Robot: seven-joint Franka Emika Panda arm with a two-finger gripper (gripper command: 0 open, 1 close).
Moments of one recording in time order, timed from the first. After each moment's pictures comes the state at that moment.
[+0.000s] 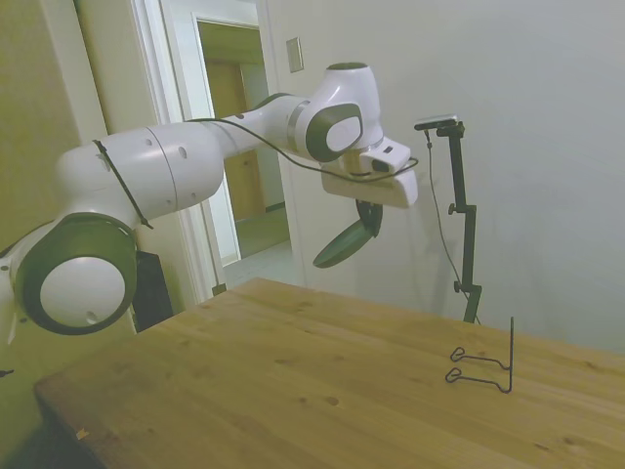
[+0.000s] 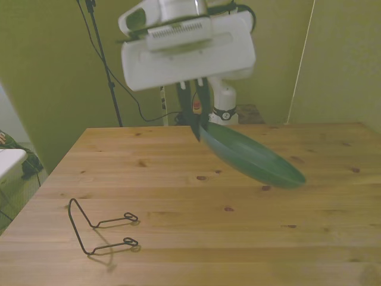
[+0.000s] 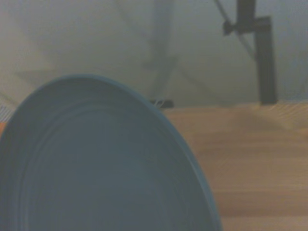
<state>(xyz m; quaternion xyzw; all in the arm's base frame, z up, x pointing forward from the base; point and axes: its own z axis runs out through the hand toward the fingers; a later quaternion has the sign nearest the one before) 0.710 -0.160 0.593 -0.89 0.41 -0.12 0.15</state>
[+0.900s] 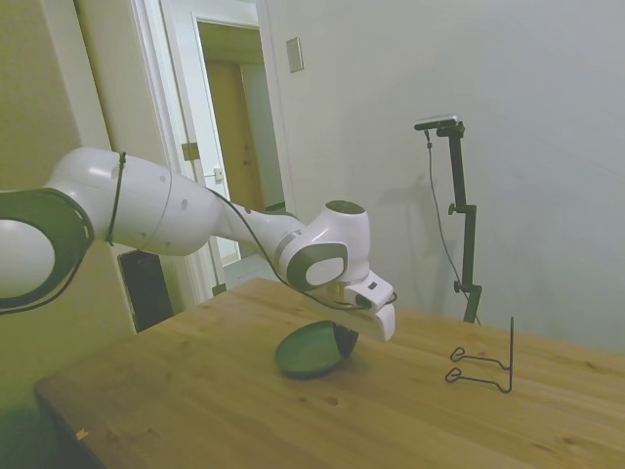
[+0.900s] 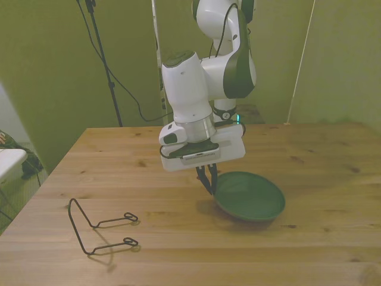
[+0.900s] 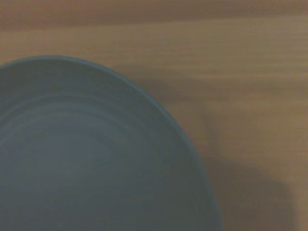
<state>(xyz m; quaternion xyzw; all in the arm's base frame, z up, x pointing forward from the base) 0.632 -0.156 0.376 -0.91 0.39 -0.03 0.11</state>
